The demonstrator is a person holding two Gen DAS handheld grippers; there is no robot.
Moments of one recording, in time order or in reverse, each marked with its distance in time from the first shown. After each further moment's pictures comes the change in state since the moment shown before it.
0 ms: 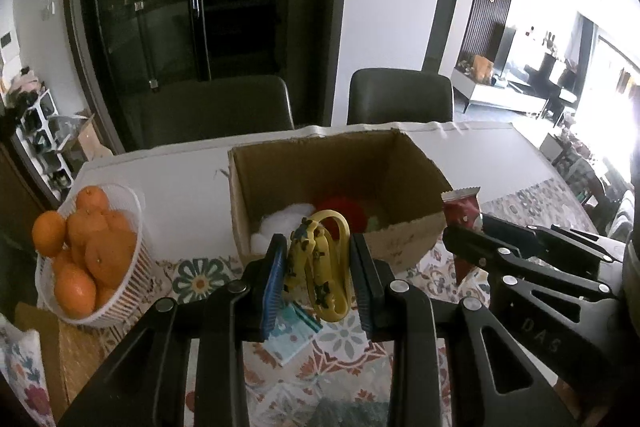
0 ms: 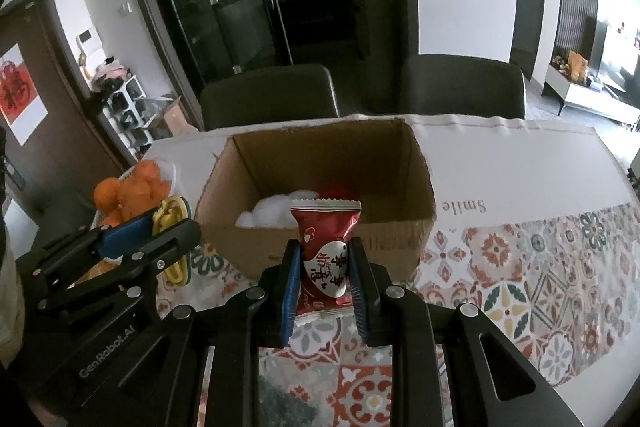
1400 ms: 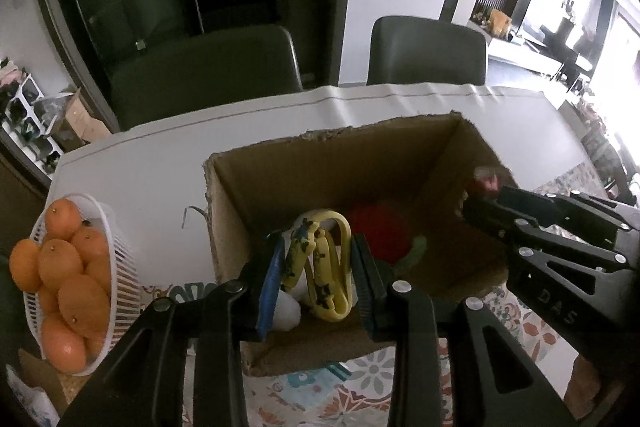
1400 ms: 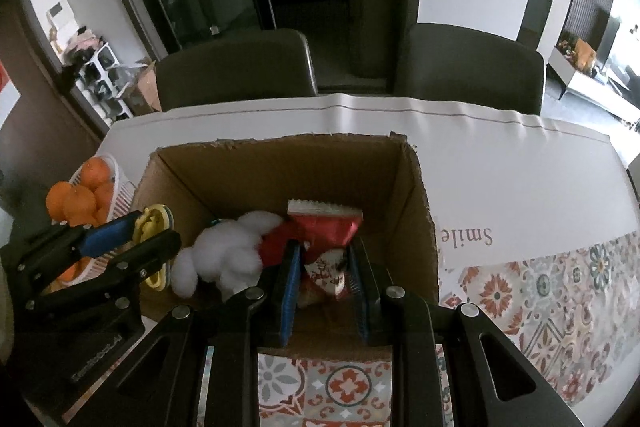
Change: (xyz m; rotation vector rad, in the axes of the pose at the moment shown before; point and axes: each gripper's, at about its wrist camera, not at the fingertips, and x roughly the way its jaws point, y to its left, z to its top) left arm 0.114 0.017 0.053 0.013 0.226 0.023; right arm 0.110 -0.027 0.072 -0.029 0.185 -0.058
